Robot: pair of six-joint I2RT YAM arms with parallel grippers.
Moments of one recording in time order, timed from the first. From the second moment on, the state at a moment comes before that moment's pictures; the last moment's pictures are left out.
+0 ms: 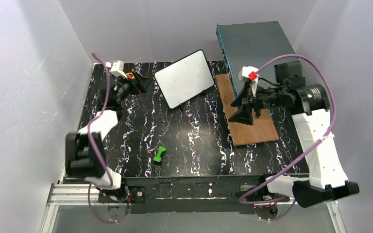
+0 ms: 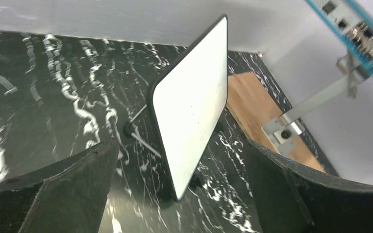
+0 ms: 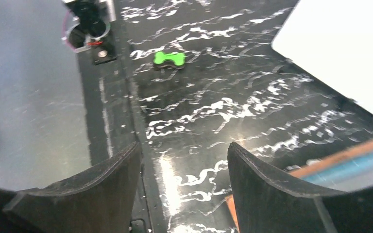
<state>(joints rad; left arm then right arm) -0.01 1.64 0.91 0.72 0.60 -0.47 0.30 1.26 1.69 -1.33 -1.00 -0.66</state>
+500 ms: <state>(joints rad) 0.05 0.67 0.87 -0.27 0.39 -0.51 -0.06 0.90 1.45 -0.97 -0.85 -0.19</state>
